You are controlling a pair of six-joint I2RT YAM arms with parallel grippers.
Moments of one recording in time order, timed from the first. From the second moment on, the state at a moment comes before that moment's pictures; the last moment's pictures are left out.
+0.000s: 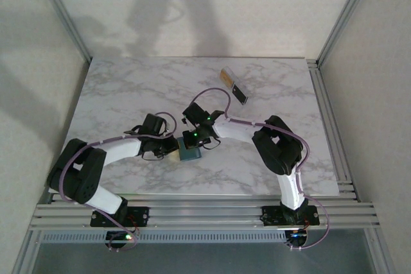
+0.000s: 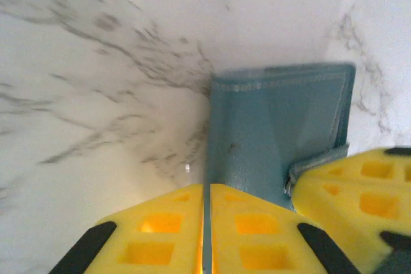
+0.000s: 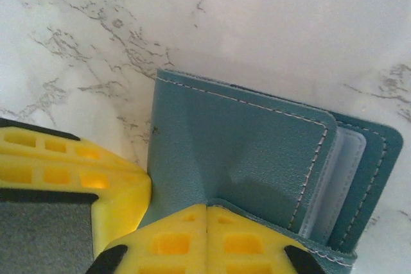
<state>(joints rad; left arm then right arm) -0.37 1.49 0.63 -0.18 0.34 -0.79 0.89 2.02 1.38 -0.51 -0.27 0.50</state>
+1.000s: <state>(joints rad) -0.50 0.82 0.49 0.08 -0.51 -0.42 0.50 0.81 0.44 0.17 0.26 0.21</state>
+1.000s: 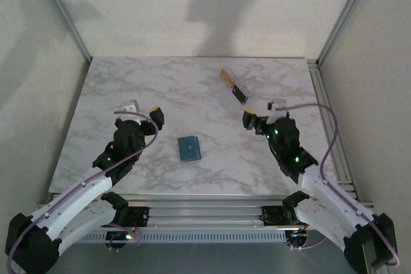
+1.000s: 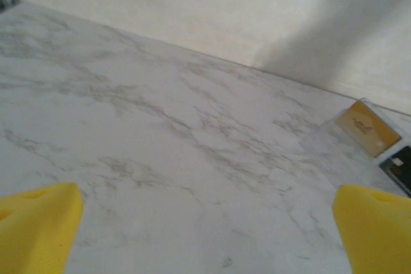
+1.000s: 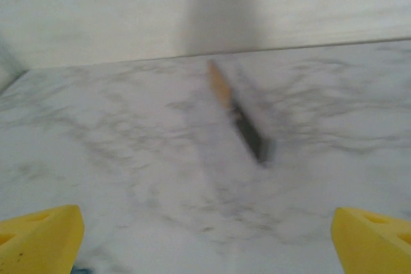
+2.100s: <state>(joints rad) -0.01 1.51 0.14 1.24 -0.21 -0.09 0.07 1.29 0.21 0.78 0.08 0.03</state>
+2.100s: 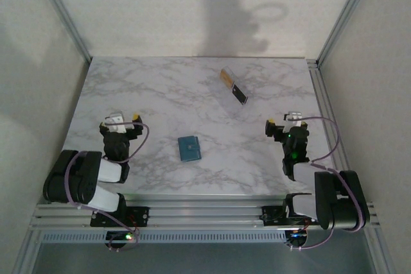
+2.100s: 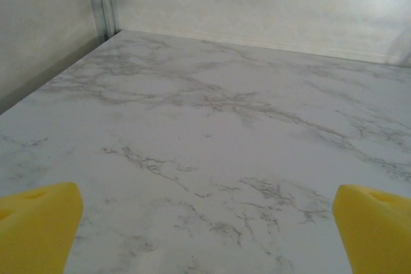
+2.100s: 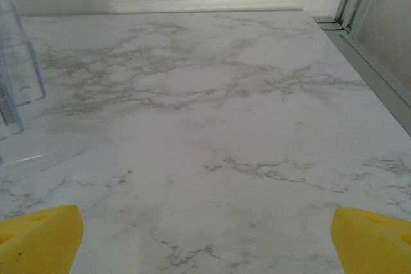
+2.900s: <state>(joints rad) 0.03 1.53 0.21 1.21 -0.18 -0.13 0.07 1.53 0.38 0.76 0.08 0.04</state>
